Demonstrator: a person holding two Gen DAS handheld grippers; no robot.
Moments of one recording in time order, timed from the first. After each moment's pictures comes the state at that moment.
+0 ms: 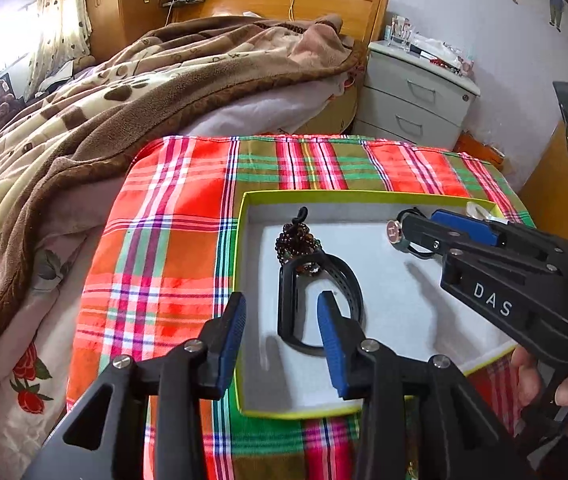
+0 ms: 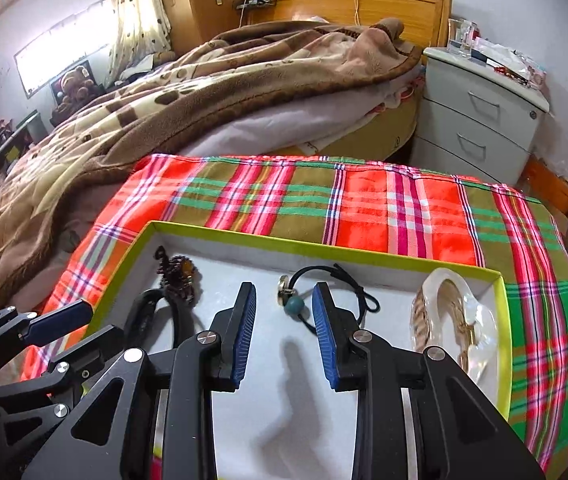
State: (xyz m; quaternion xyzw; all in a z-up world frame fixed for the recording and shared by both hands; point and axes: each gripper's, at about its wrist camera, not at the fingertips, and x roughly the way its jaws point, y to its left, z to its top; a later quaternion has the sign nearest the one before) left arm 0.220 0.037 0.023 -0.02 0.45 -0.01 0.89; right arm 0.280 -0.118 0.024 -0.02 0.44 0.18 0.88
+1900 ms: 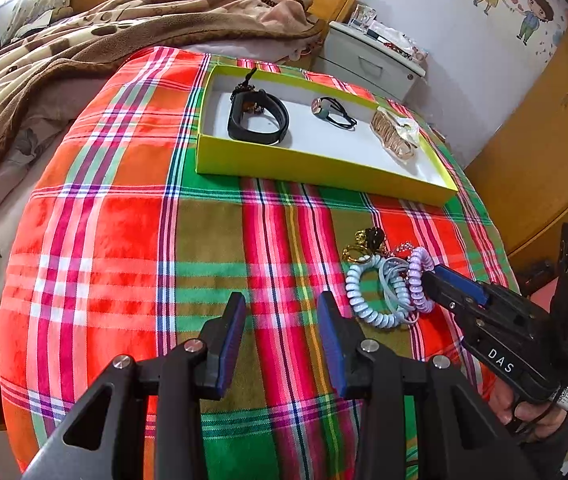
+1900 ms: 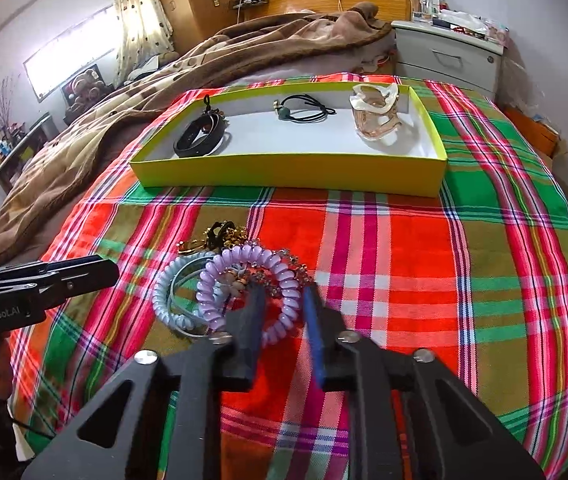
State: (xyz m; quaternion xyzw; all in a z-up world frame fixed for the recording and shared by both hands) left arm 0.080 0.034 -0.009 -0.11 0.49 -0.10 0.86; right arm 0.106 -0.182 -0.013 0.02 0.44 0.18 0.88
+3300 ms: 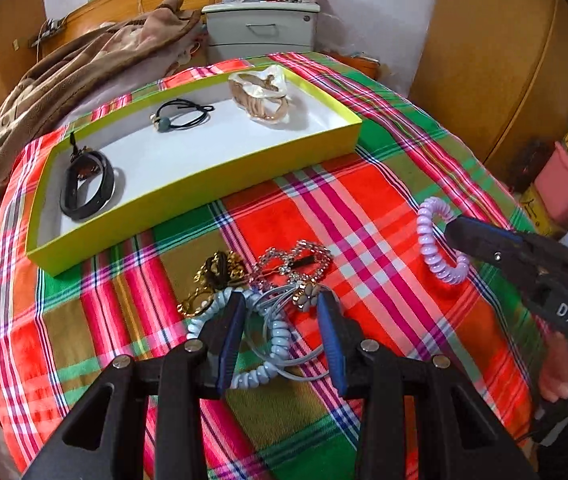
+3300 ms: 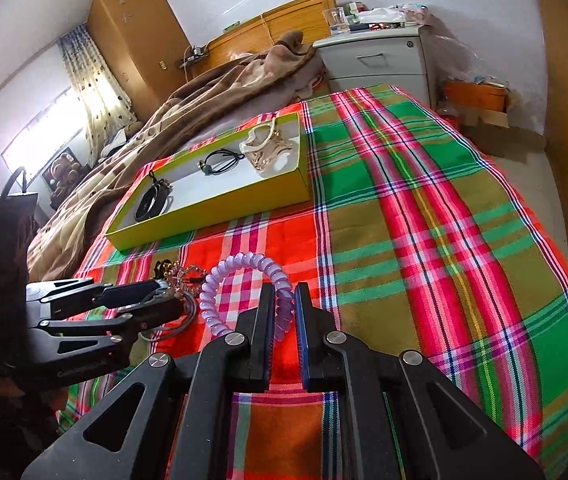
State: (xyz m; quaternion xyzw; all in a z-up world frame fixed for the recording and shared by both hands) left arm 0.104 -0.091 -0.006 0.09 0.48 -0.20 0.85; right arm 0.075 -0.279 0.000 0.14 0.39 0.12 0.90
